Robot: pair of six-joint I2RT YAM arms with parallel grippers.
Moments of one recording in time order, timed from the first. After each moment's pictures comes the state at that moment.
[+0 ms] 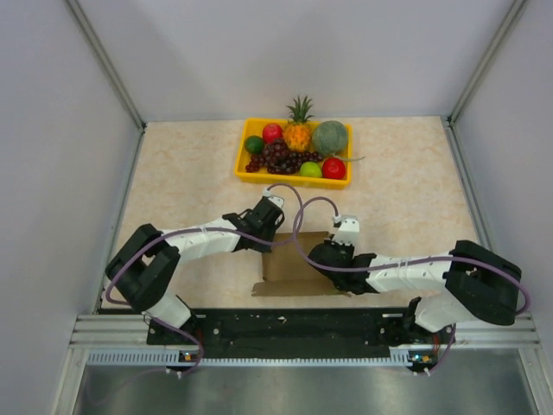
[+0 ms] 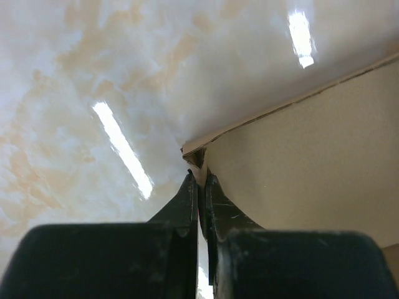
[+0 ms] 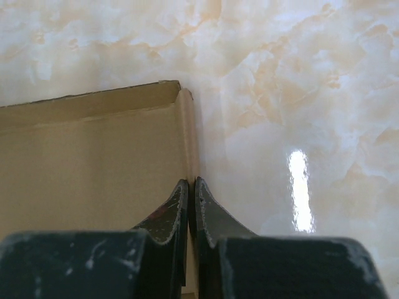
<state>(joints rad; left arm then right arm) -0.79 1.55 0.82 -0.33 -0.17 -0.38 1.12 1.37 0.54 -0.13 0.80 1.00</state>
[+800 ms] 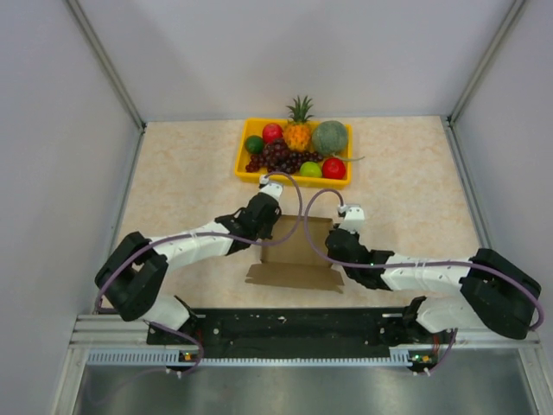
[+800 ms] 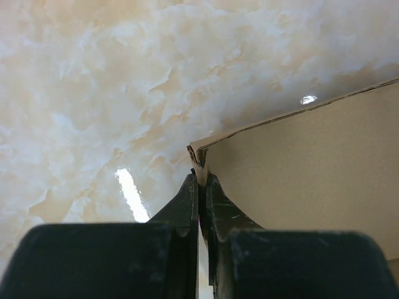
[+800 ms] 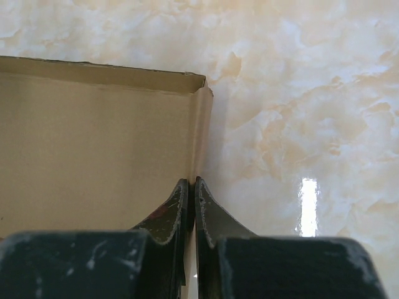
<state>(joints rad) -0.77 1.52 0.84 -0.15 -0.32 -0.26 0.97 1.27 0.48 0.07 0.64 0.67</state>
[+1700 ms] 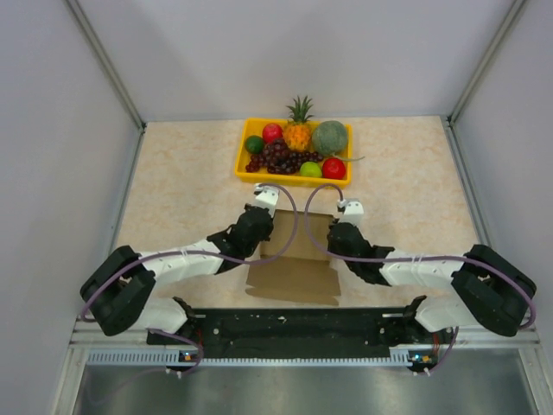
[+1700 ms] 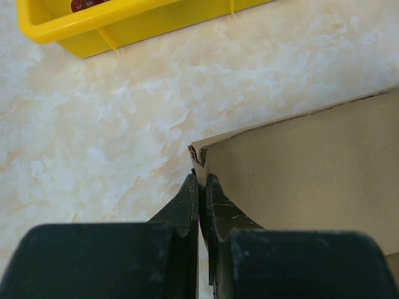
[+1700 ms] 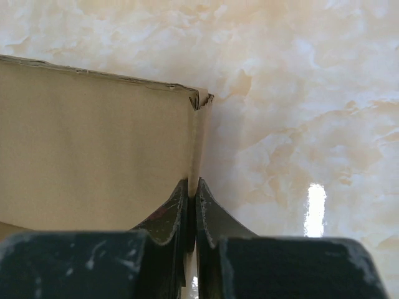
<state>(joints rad) -0.82 1.37 0.61 0.22 -0.45 -0.15 0.89 1.32 0.44 0.24 0.52 0.58</state>
